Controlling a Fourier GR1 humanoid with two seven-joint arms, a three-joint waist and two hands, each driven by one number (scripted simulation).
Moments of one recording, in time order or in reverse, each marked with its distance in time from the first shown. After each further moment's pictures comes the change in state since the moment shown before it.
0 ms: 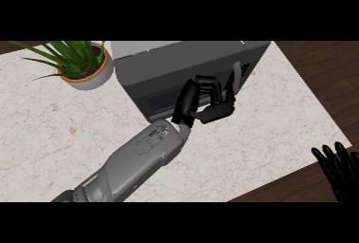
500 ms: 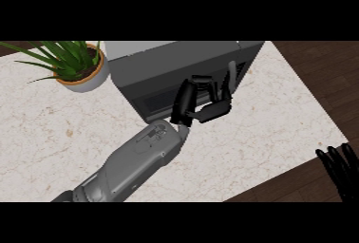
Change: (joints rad) left arm 0.005 0.002 -0.002 0.015 0.056 0.027 -0.092; right arm 0.013 -0.032 -0.001 -0.065 -0.064 0.027 0.036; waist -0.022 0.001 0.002
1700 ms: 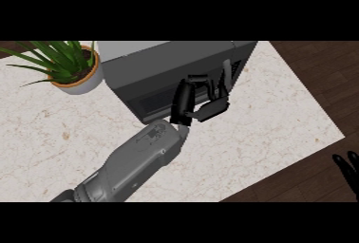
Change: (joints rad) left arm -0.009 -0.002 -0.014 0.034 0.089 0.034 -0.126; right arm 0.039 -0.068 -0.035 -0.104 -0.140 0.046 0.057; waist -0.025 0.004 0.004
